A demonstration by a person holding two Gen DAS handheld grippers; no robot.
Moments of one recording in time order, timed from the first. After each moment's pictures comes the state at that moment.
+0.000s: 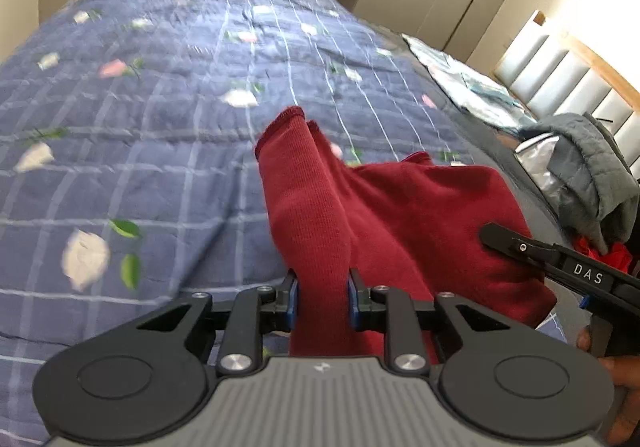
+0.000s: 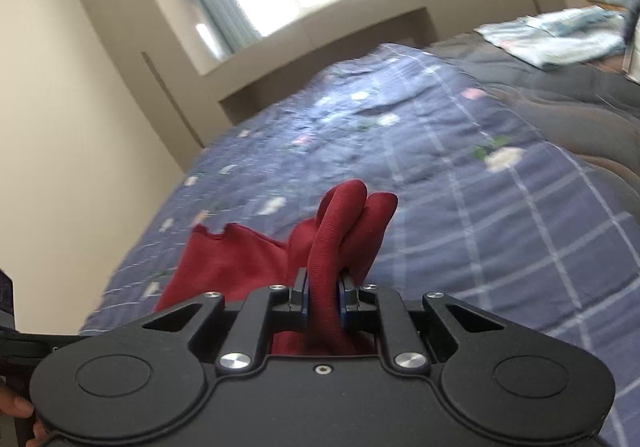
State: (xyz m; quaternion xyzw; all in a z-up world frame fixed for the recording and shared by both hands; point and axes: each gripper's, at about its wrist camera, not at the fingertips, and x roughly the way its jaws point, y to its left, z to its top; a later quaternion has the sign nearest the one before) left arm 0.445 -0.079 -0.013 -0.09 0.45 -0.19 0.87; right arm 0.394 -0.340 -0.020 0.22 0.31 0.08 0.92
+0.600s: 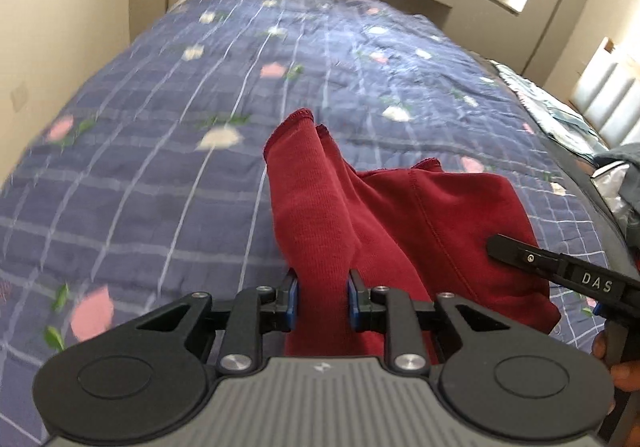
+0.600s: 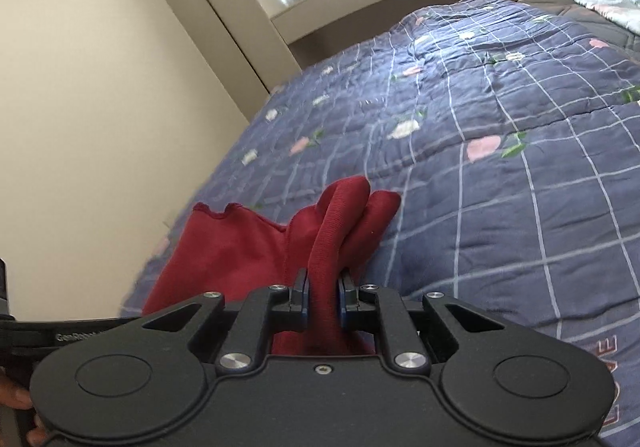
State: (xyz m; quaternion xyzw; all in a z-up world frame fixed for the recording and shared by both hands) left arm 0.414 0.066 -0.018 -0.09 0.46 -0.08 0.88; right arm 0.406 -0.189 -0.034 0.20 0.36 0.16 0.90
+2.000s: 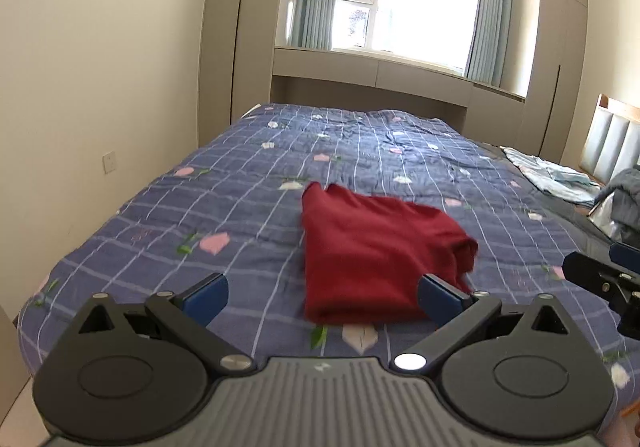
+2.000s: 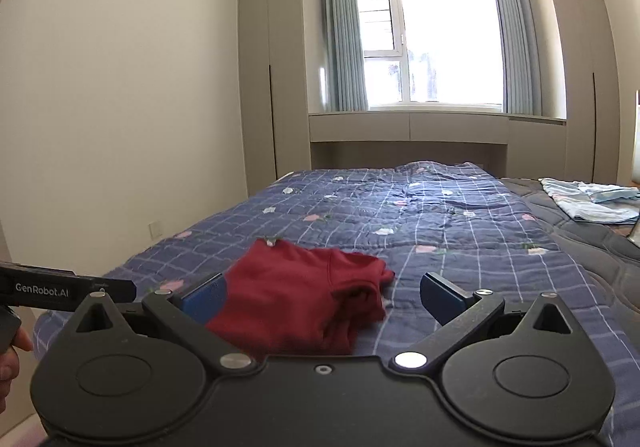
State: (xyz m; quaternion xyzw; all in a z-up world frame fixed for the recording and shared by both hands) left arm 0.134 0.048 0.032 -0.06 0.27 0.01 0.96; right arm 0.117 -0.183 0.040 0.02 0.16 0.13 0.98
